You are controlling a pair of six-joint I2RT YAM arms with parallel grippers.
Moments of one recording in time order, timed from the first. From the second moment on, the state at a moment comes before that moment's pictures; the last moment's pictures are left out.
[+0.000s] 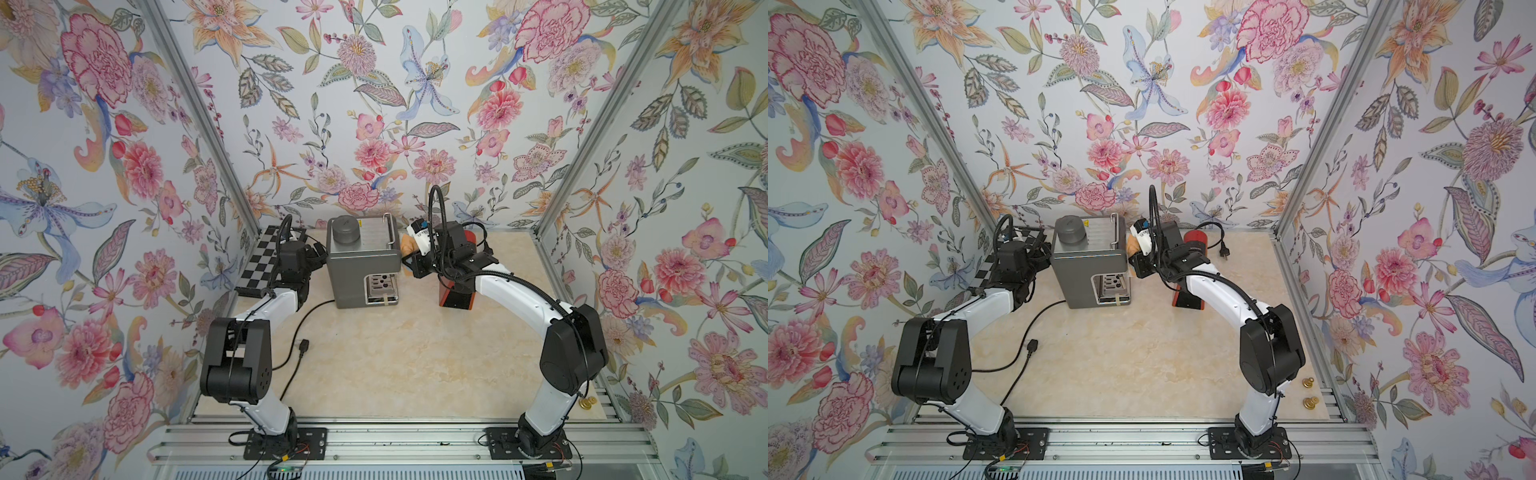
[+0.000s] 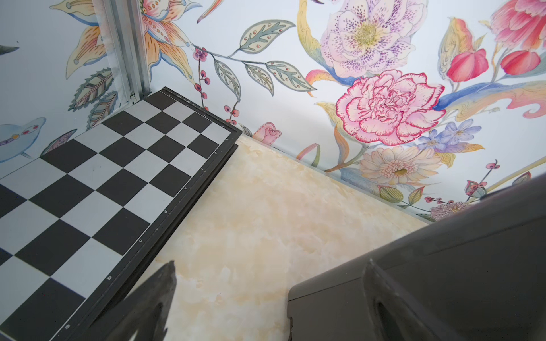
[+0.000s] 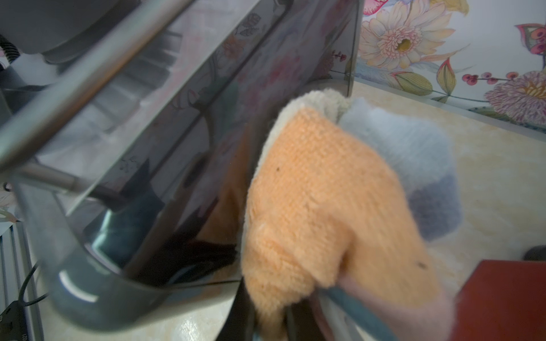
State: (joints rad) left arm -0.08 1.67 1.03 0.27 -0.13 -0.44; right arm 0.58 1.78 1.49 -0.31 -0.30 0.11
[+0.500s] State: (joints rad) left arm -0.07 1.85 1.23 0.33 -0.08 -0.48; right arm 0.70 1.74 1.42 -0.43 -0.31 0.18
